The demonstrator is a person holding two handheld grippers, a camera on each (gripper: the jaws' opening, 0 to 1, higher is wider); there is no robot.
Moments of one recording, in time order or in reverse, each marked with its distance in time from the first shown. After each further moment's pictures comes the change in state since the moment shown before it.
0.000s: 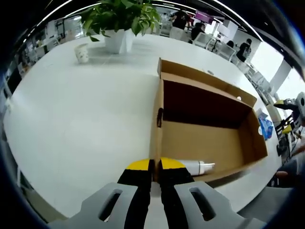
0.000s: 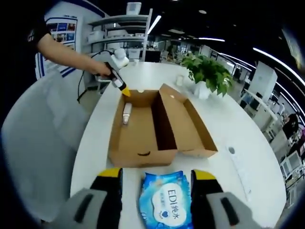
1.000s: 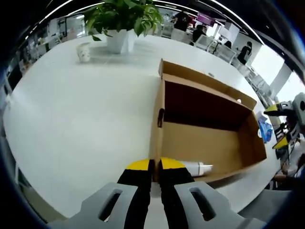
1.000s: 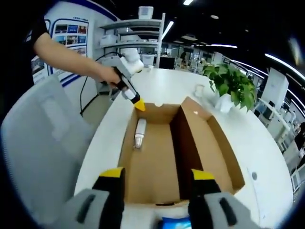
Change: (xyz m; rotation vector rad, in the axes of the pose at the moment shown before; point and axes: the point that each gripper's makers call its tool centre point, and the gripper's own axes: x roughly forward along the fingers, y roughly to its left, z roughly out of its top) left arm -0.002 -0.001 -0.001 -0.023 -0.014 -0.004; right arm 0.084 0.038 0.057 -0.043 -0.056 0.110
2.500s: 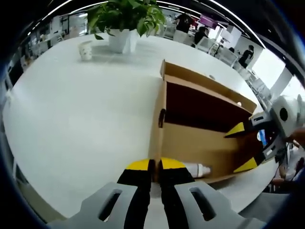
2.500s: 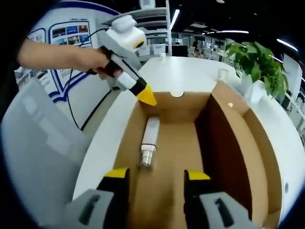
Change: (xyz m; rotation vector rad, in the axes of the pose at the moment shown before) left arm 0.001 0.000 0.000 -0.029 -0.008 -0.004; right arm 0.117 0.025 0.013 0.078 0.065 0.190
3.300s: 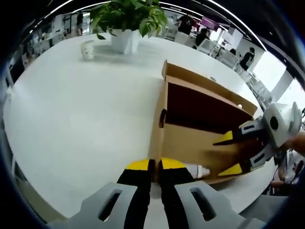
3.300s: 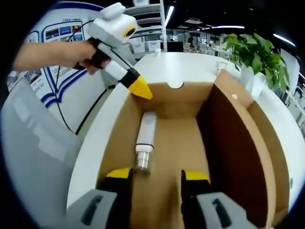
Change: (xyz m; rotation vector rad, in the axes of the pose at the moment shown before) left arm 0.000 0.001 0.001 -0.019 -0.010 0.000; right arm 0.024 -0.003 -0.007 0.020 0.038 -0.040
